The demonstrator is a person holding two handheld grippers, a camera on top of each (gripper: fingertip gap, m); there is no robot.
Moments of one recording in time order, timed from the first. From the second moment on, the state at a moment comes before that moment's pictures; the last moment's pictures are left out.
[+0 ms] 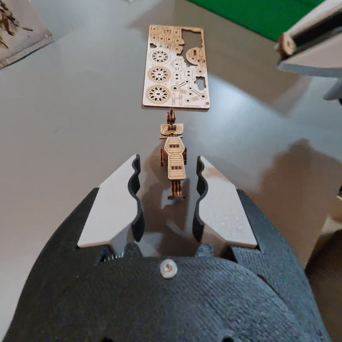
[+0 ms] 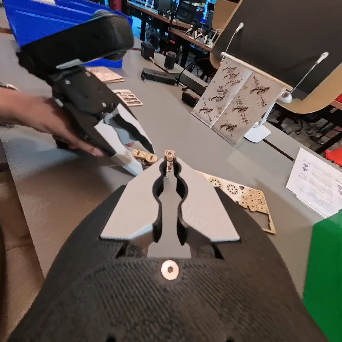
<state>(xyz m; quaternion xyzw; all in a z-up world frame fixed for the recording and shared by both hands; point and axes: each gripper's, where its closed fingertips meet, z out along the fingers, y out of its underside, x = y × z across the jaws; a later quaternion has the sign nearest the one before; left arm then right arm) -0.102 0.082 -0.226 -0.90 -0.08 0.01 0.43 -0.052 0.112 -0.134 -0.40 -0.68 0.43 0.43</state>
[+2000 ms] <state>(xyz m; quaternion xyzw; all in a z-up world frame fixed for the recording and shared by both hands) -0.064 0.077 -0.169 -0.68 -0.23 -0.45 0.52 -0.065 0.083 -0.162 -0.38 -0.75 0.34 0.41</state>
